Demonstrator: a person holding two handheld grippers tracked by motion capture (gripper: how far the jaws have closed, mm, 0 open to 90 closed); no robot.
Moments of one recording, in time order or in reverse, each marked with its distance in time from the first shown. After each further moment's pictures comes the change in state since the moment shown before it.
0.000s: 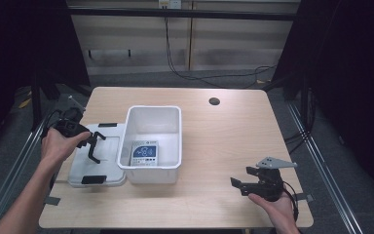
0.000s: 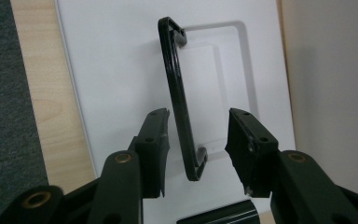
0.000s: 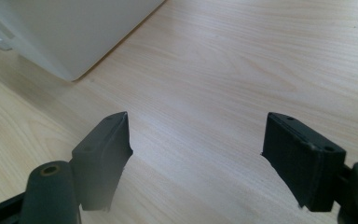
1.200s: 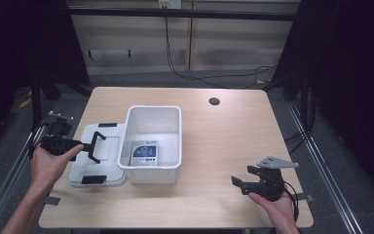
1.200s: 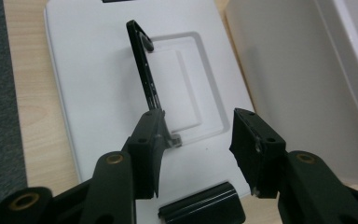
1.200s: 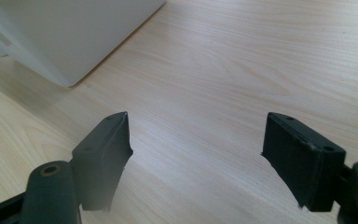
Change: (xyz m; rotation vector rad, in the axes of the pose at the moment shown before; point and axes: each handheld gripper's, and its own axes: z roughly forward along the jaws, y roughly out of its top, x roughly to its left) left arm -0.003 -0.059 -0.024 -0.252 -0.084 0.099; right arm 0.000 0.001 -0.002 -0.019 -0.017 0.006
